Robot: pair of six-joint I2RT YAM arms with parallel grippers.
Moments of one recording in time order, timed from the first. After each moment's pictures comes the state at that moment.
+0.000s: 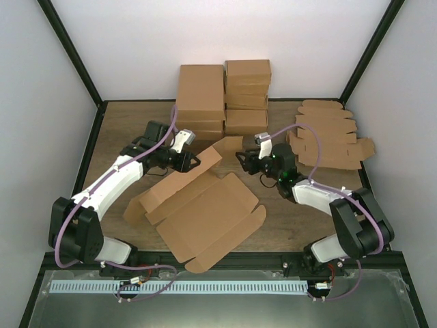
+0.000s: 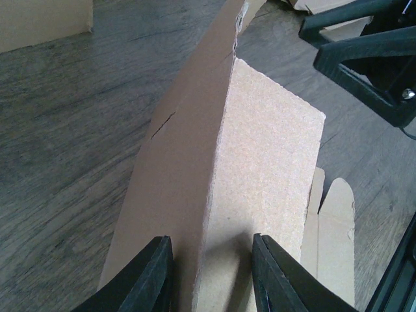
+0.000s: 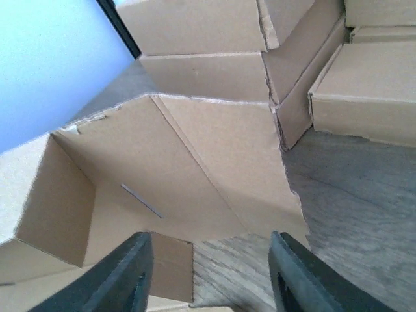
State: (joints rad) left arm -0.39 1.42 1.08 -0.55 0.52 -0.04; right arm 0.44 1.44 0.62 0.49 -0.32 0.32
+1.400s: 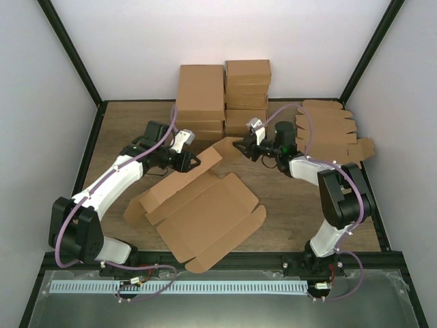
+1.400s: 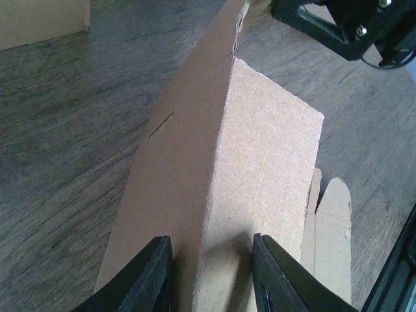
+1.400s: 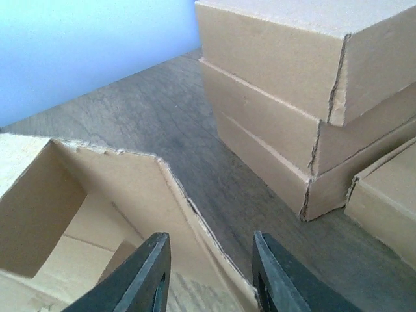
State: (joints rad) left arm -0.38 1.42 1.08 -0.55 0.53 -0.04; right arm 0.29 1.71 0.92 0.42 -0.75 -0.11
